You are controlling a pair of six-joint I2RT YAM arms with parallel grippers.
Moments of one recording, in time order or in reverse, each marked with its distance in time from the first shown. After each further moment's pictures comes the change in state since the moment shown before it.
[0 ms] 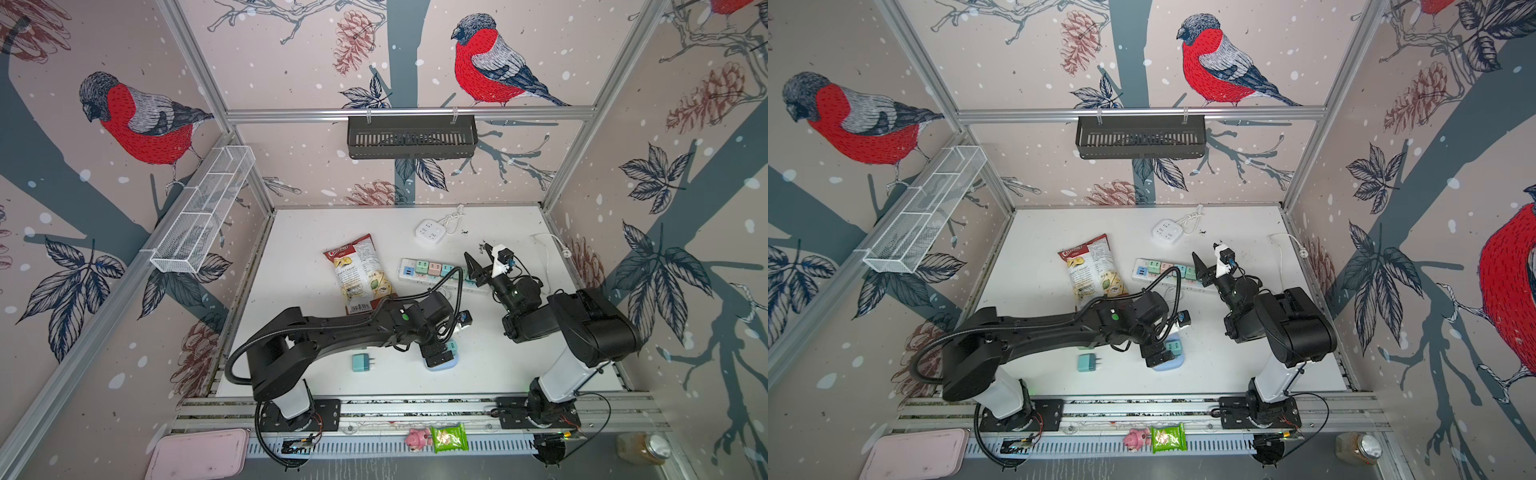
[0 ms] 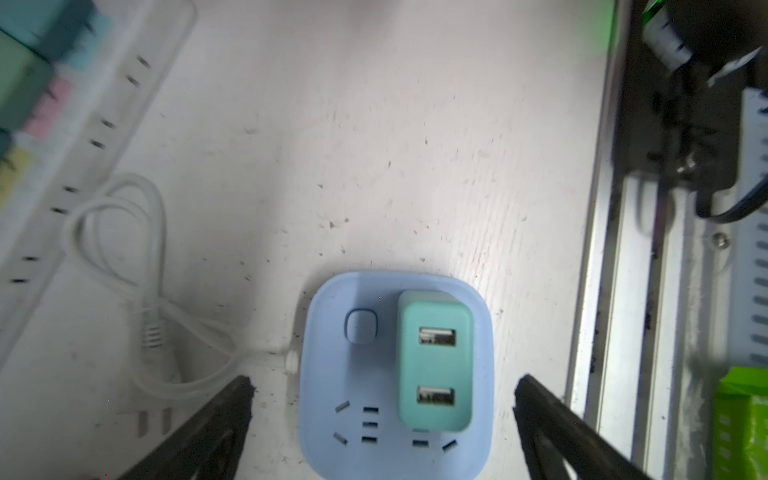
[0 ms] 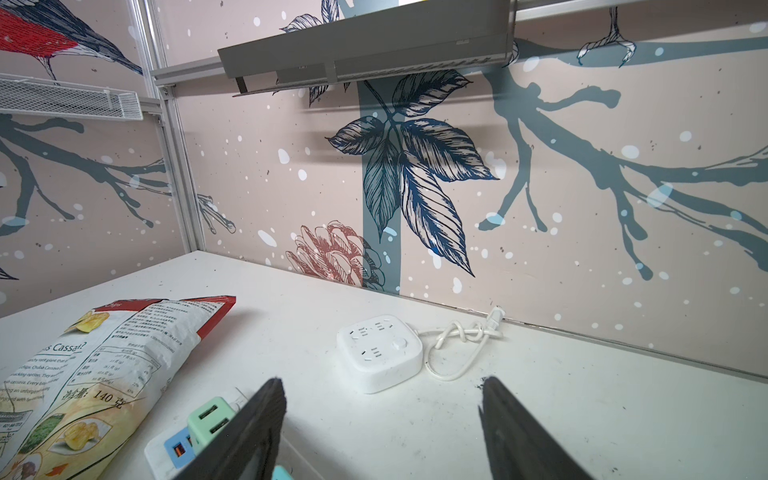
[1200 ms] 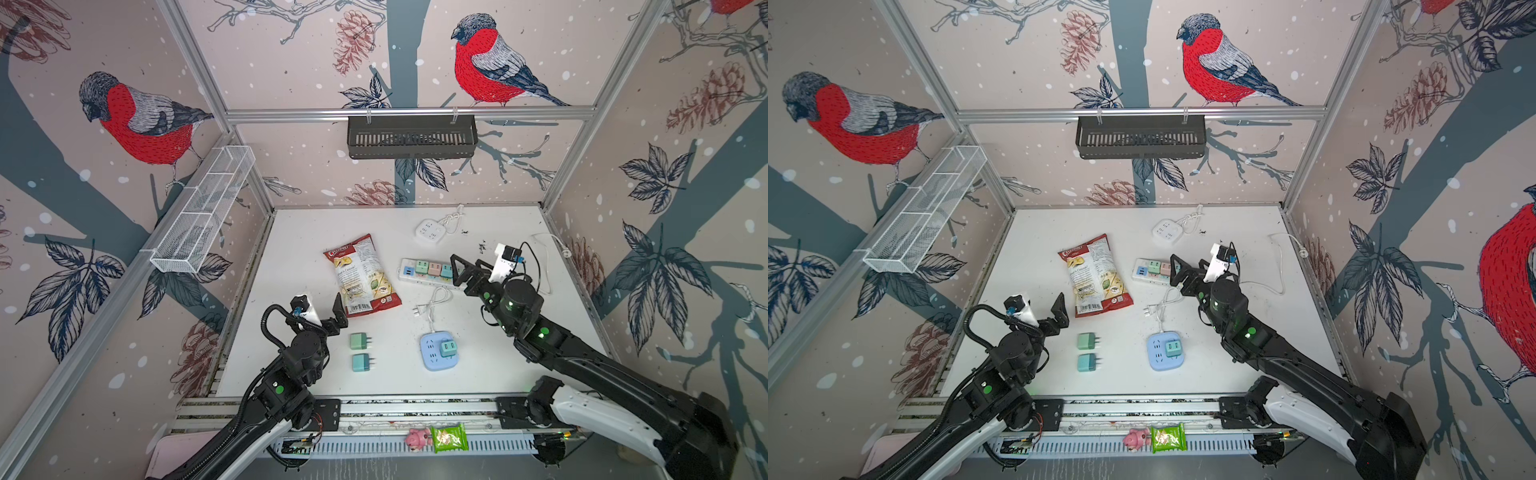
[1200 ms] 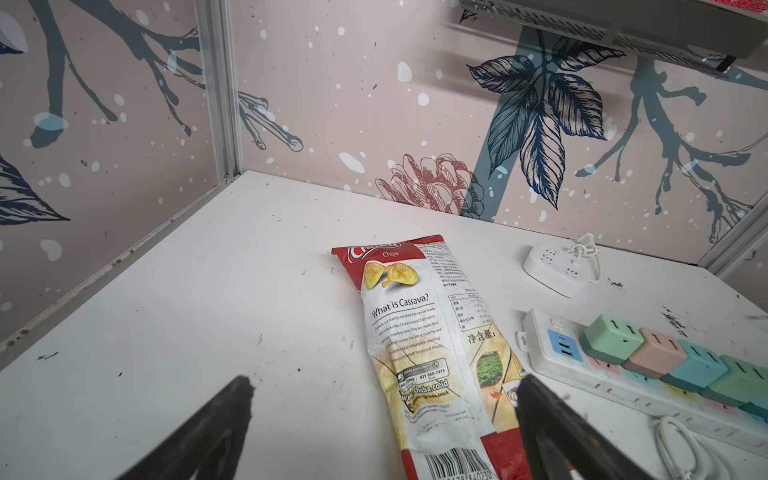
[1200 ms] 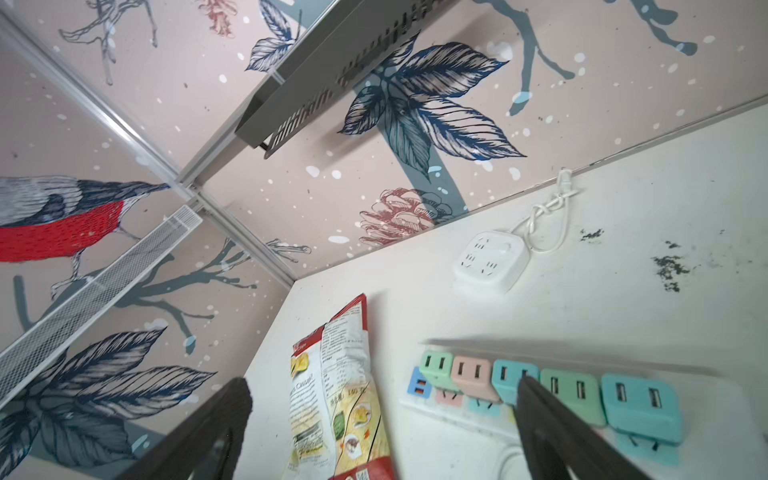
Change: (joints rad) left arm 0.419 -1.319 -0.898 0.351 -0.840 -0.516; right arm 0.591 -0.847 0.197 -1.296 0.650 0.615
